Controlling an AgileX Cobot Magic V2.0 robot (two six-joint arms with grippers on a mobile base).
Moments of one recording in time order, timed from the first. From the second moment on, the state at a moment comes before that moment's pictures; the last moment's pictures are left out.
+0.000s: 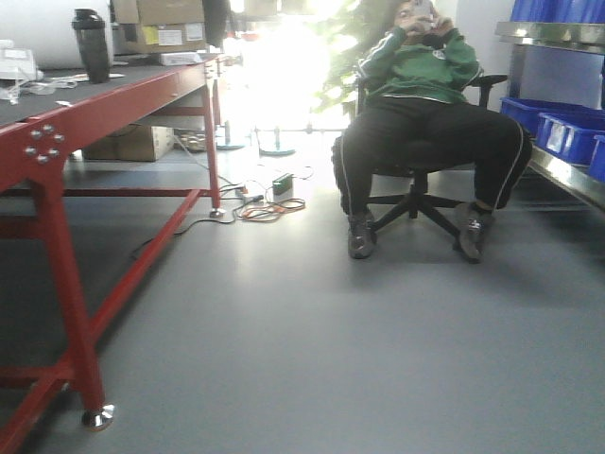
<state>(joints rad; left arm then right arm) -0.07 -0.02 0.03 -0.08 0.12 0.05 -0.02 0.22 -0.42 0.09 0.22 -0.09</state>
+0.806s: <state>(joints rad) -0.07 -0.02 0.03 -0.08 0.12 0.05 -0.02 0.22 -0.42 0.09 0.22 -0.09</state>
